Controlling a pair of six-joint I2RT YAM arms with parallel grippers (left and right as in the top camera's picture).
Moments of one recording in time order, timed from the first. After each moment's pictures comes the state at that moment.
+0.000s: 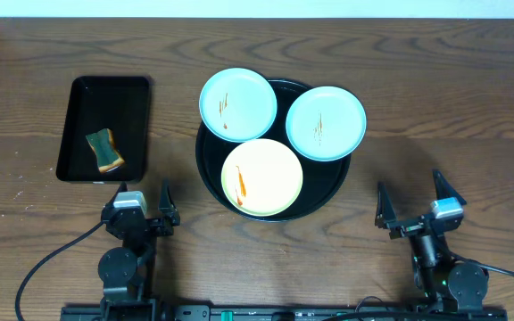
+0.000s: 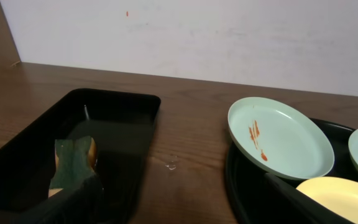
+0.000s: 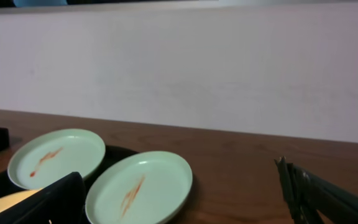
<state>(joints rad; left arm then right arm) 0.04 0.02 0.01 -0.10 0.00 -0.09 0.02 0.01 0.01 0.12 -0.21 0.03</state>
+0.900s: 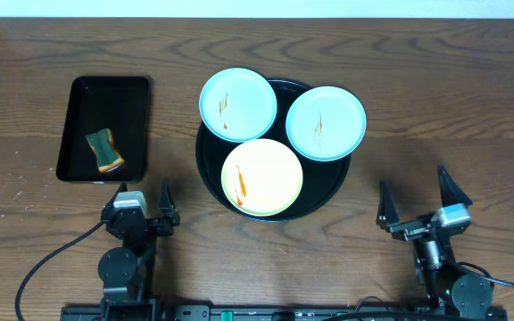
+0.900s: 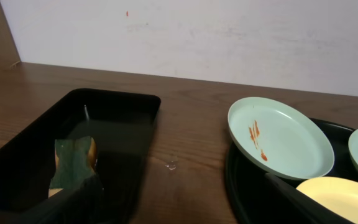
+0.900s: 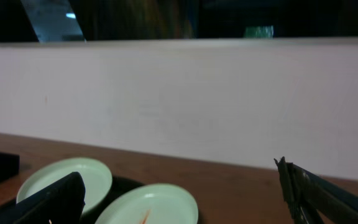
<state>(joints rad) 0.04 0.02 0.01 -0.10 0.00 -0.09 0.02 0.01 0.01 0.26 -0.24 0.04</state>
